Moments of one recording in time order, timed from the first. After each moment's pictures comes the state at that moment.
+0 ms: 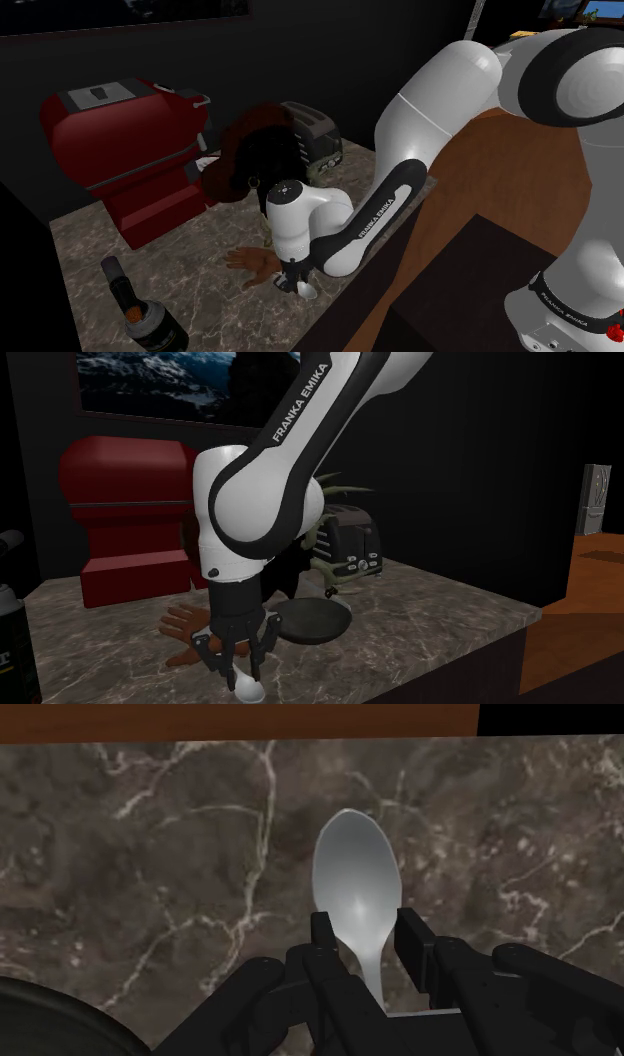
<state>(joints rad) 0.40 0.64 0.31 -1.98 -0.35 2.52 0.83</state>
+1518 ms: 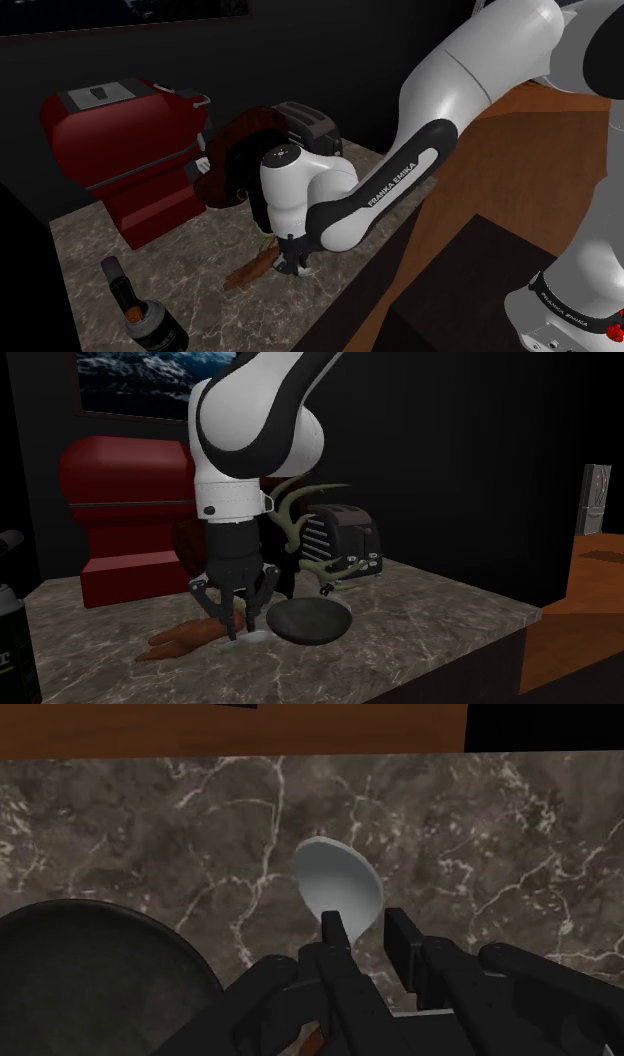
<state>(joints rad) 0.35 0.47 0.38 -2.01 -0.26 2.37 0.77</state>
